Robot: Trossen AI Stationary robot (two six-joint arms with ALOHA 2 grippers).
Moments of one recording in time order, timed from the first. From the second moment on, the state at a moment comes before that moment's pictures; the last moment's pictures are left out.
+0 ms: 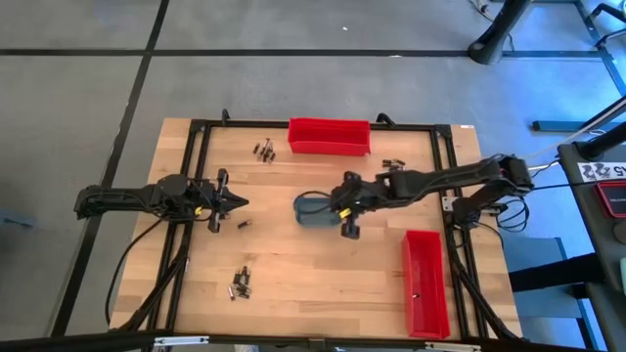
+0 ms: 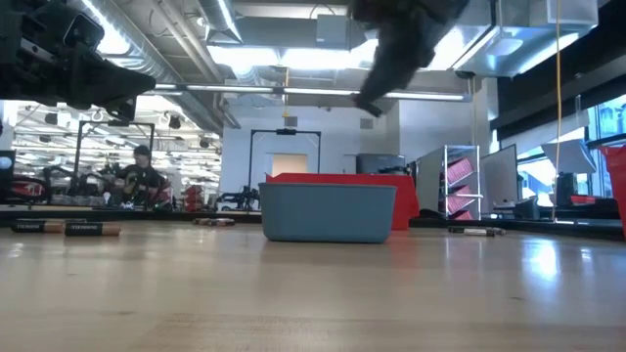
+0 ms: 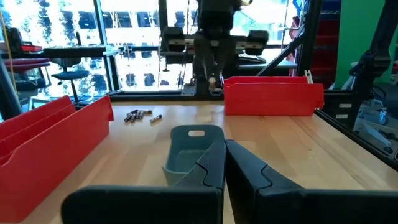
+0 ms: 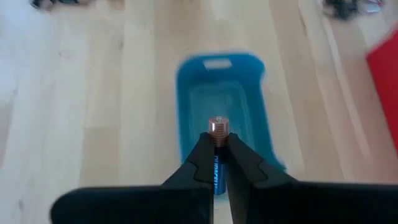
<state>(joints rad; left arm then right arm) 0.02 0.04 0.01 0.01 0.02 0.03 0.09 1.58 1.24 -0.52 0.09 0.09</state>
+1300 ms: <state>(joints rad) 0.02 0.04 0.01 0.01 0.02 0.03 -0.03 2.06 1.43 -0.57 -0.04 0.15</state>
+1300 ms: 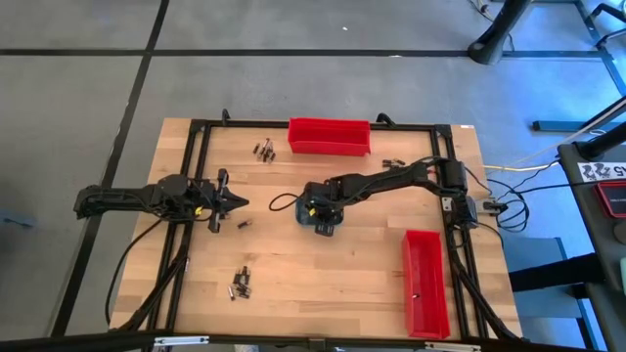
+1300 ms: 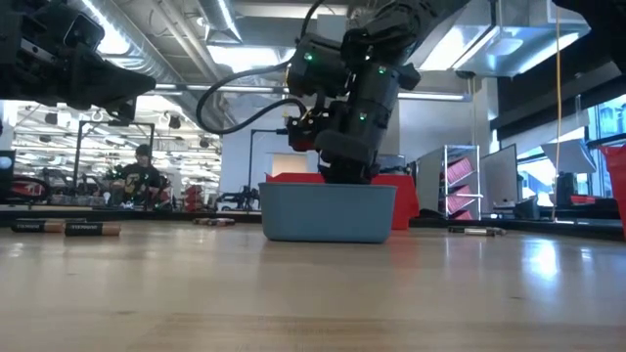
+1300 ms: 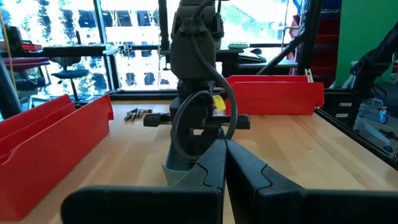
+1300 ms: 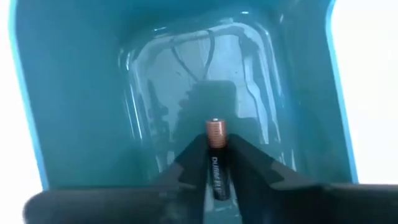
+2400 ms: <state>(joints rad) 0.02 0.04 0.01 0.01 0.02 0.03 -0.07 1.46 1.12 -1.01 0.27 0.15</state>
